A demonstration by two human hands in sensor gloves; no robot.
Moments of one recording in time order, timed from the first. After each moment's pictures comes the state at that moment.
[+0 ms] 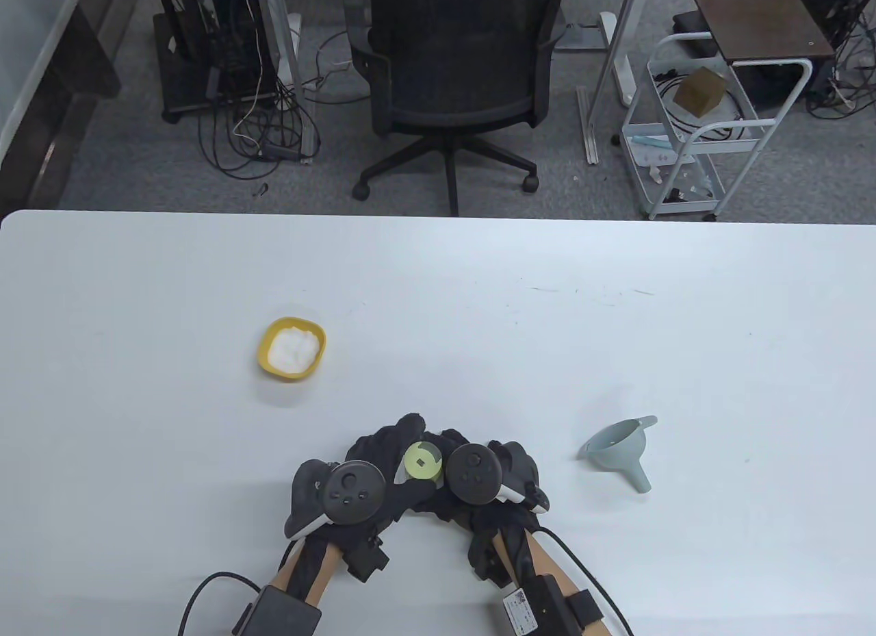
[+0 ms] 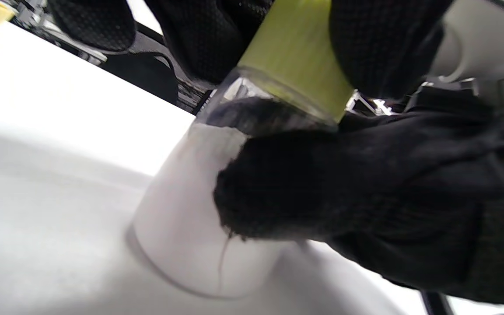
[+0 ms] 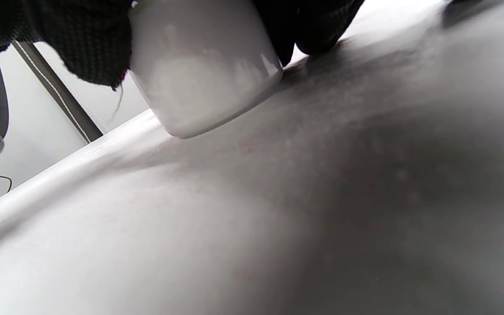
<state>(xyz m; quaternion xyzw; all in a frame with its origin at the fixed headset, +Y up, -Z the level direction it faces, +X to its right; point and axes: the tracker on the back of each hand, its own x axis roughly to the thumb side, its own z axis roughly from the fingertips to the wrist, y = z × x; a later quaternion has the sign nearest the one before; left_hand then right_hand) -0.118 -0.743 -0.177 0.02 -0.19 0.27 0.94 0.055 -0.791 -0.206 0.25 0.15 0.93 0.22</state>
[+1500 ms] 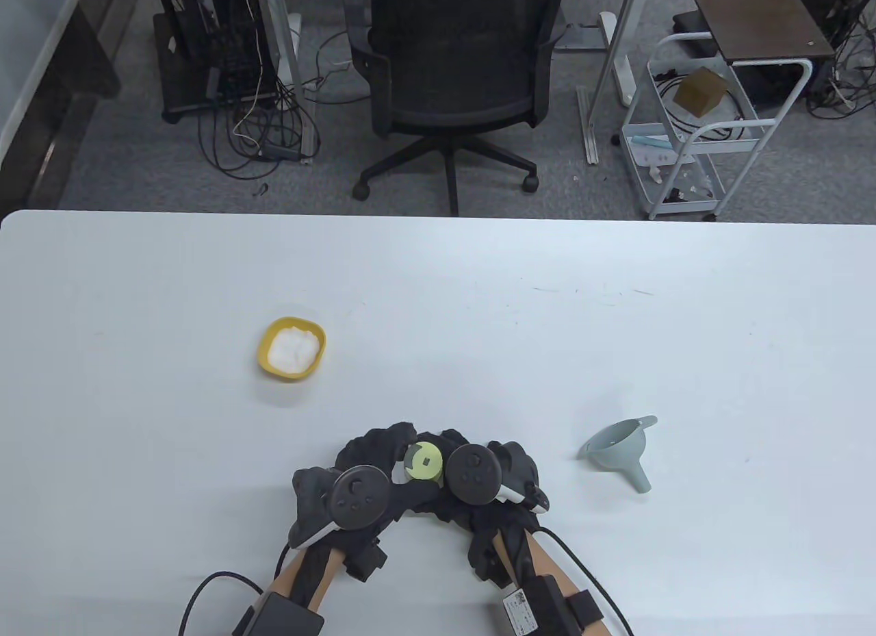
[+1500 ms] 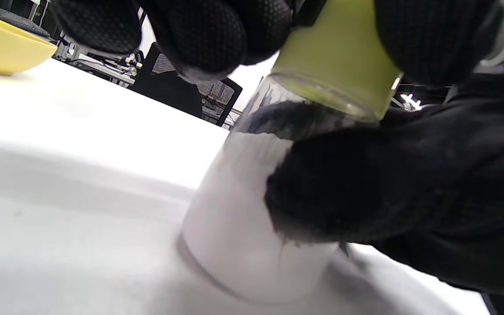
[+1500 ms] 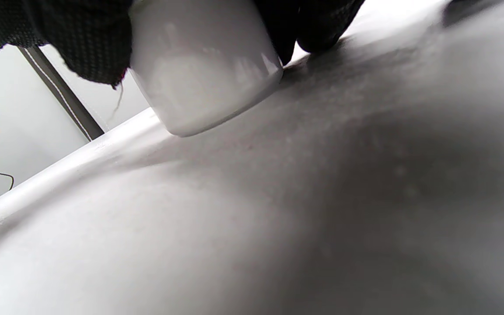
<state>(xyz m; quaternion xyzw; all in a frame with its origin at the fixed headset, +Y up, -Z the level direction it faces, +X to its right) -0.121 -0.742 -0.174 0.02 -0.16 0.23 0.96 0.055 -0.791 -0.205 0.25 0.15 0.93 0.22</state>
